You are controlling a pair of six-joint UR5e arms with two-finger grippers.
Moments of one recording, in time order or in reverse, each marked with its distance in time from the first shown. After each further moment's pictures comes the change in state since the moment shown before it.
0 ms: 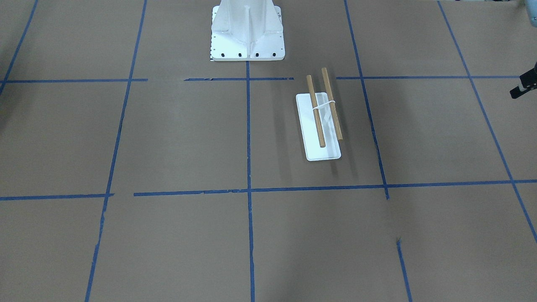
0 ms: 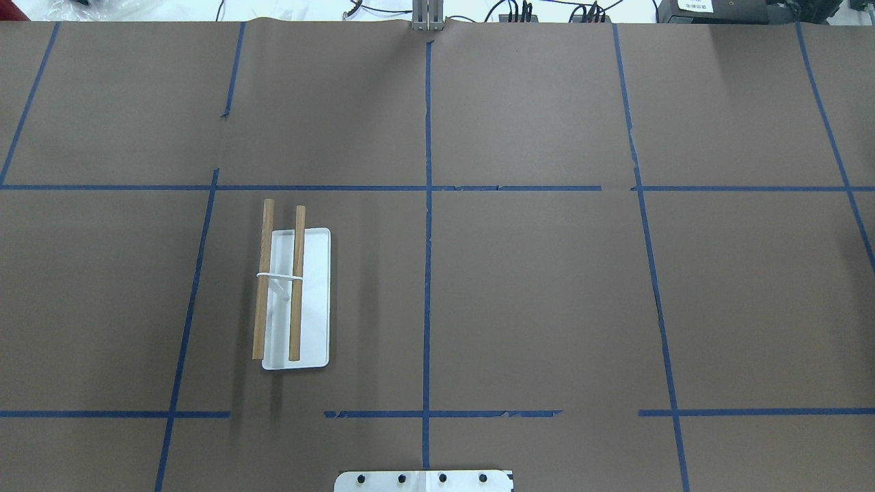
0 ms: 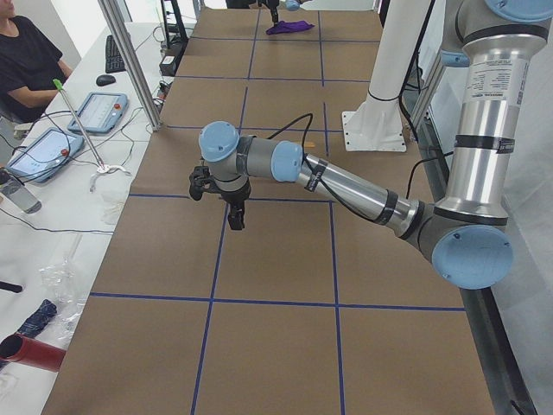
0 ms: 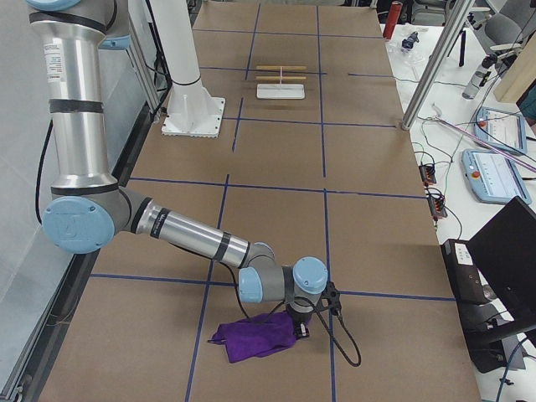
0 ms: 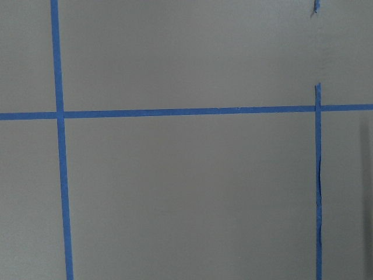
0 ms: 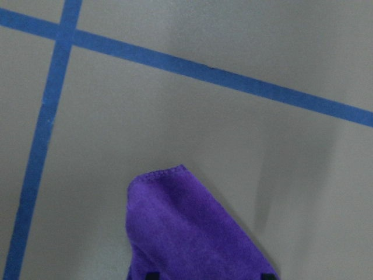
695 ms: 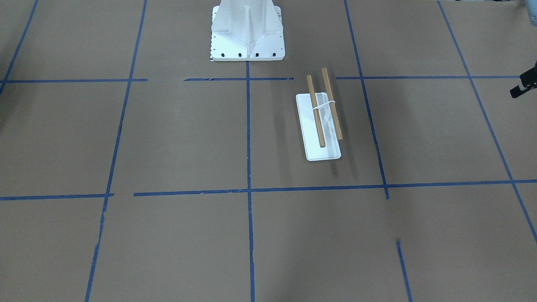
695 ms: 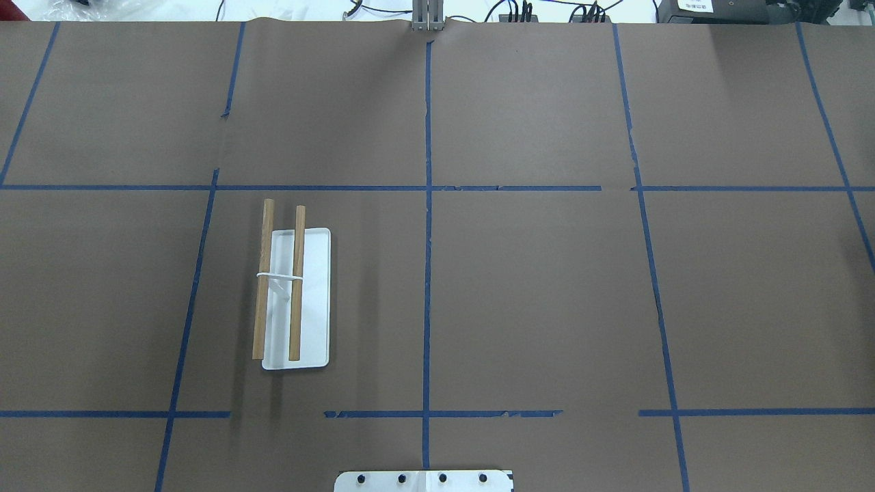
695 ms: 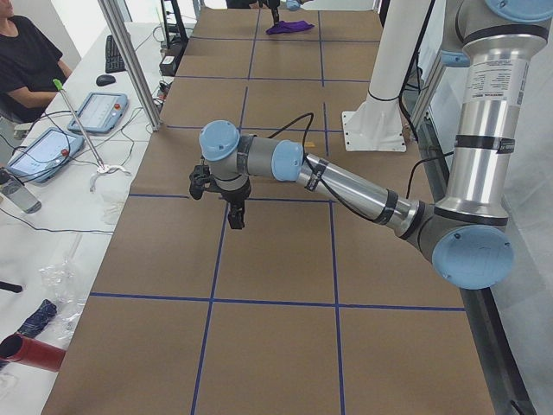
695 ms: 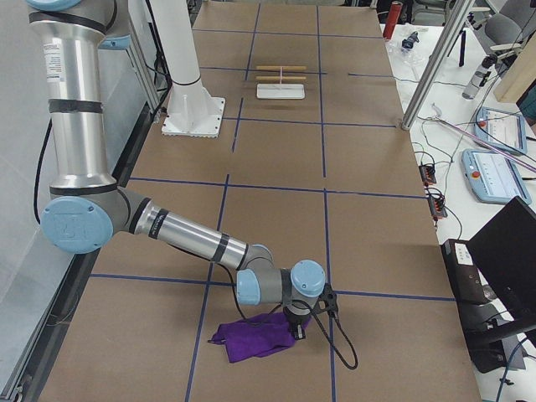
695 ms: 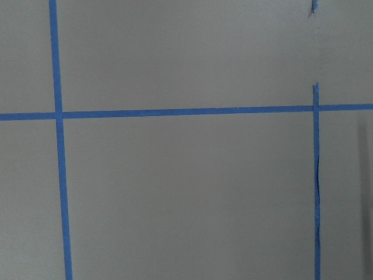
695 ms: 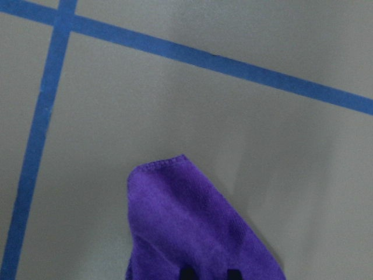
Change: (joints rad) left arm -0.001 0.000 -0.005 0.000 -0.001 0.000; right arm -0.002 -0.006 -0.004 -0.002 0.008 -0.012
